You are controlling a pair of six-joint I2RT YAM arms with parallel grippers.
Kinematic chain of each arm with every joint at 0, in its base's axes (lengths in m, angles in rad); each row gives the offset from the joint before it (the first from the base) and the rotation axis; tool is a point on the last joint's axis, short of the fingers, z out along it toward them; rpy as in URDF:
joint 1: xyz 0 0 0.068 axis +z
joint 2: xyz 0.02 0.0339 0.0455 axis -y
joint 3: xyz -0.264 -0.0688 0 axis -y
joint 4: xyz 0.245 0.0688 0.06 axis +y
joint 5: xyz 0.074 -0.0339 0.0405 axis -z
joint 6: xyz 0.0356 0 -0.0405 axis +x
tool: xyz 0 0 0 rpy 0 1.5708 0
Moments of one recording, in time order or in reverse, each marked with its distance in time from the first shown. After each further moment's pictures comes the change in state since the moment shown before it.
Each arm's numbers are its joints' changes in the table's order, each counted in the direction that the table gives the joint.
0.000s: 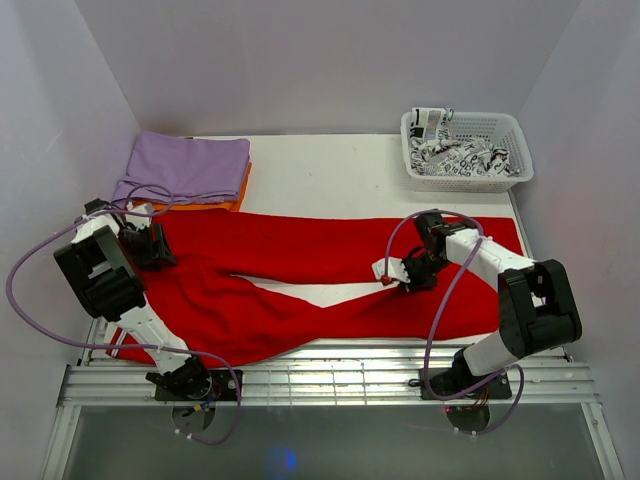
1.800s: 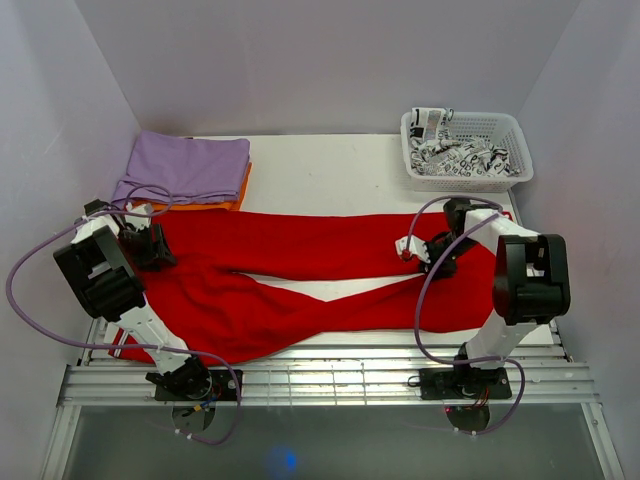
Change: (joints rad) left arm 0.005 -0.002 -0.011 -0.020 -0.007 -0.008; right arm -0.250 -0.195 0.140 0.060 0.006 -0.085
